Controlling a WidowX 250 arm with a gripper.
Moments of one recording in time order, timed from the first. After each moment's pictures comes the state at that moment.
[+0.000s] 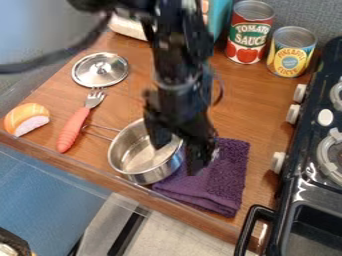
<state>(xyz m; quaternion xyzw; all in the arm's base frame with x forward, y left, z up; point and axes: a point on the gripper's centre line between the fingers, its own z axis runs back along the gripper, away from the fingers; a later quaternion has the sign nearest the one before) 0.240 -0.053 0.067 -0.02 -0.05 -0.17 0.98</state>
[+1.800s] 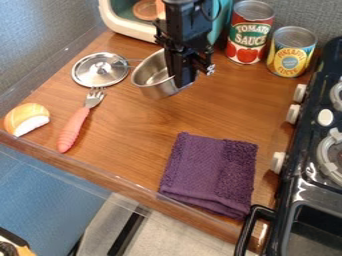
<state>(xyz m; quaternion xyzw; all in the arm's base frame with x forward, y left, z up) 0.338 -0.002 0.095 -0.01 -0.04 -0.22 0.97</state>
